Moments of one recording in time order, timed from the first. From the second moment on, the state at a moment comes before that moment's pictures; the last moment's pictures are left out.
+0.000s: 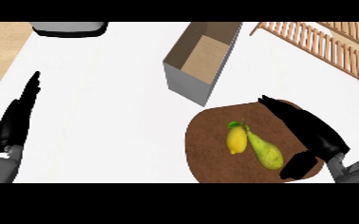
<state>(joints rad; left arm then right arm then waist) -0.13 0.62 -0.17 -1.28 0.12 0.35 0.03 -0.19 -0.76 0.53 -1.63 0.26 0.12 0.26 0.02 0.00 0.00</state>
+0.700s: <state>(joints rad) -0.10 0.55 -0.09 -1.31 0.03 0.30 0.05 -0.30 -0.53 0.52 -1.53 0.43 0.35 0.43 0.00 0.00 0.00</state>
